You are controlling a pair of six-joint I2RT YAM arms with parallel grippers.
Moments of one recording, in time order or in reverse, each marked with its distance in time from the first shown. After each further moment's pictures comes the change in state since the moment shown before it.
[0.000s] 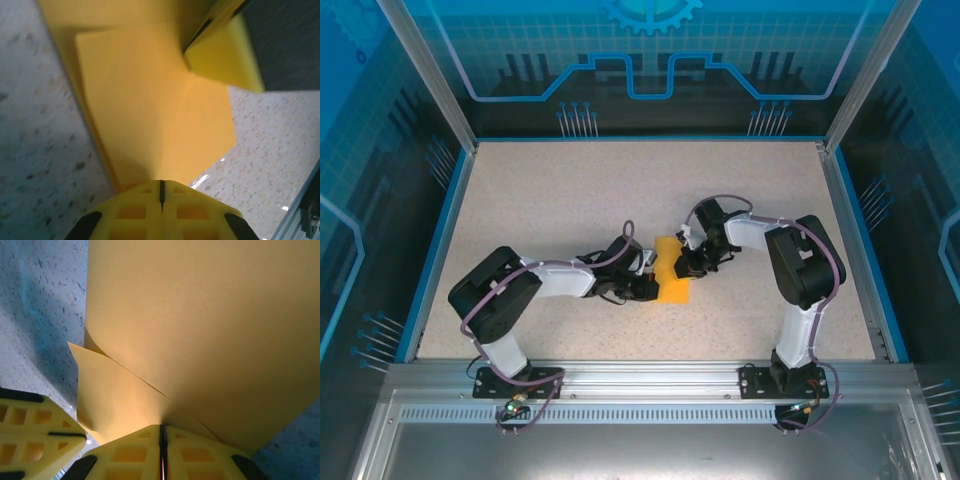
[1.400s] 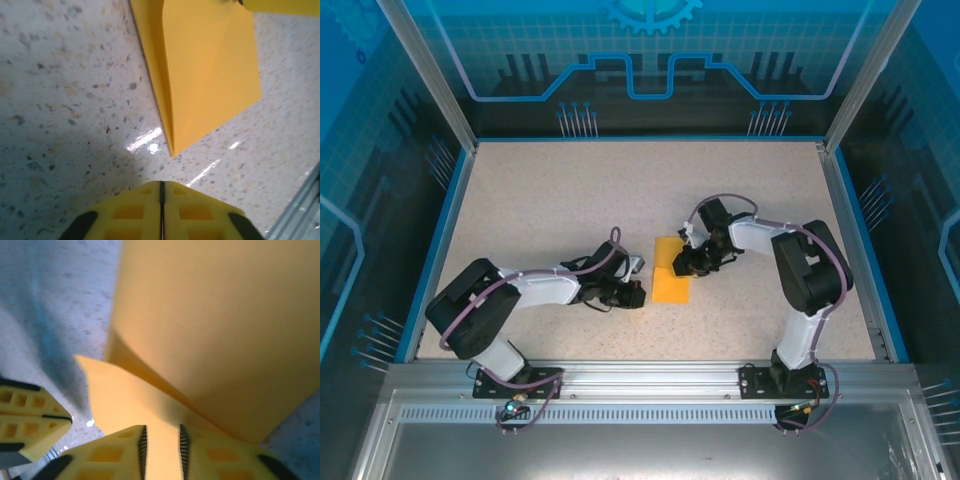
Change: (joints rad) left arm 0.035 -0.155 -0.127 -0.074 -0.006 0.053; right arm -0.011 -0.087 -0.058 0.071 -0.020 0.045
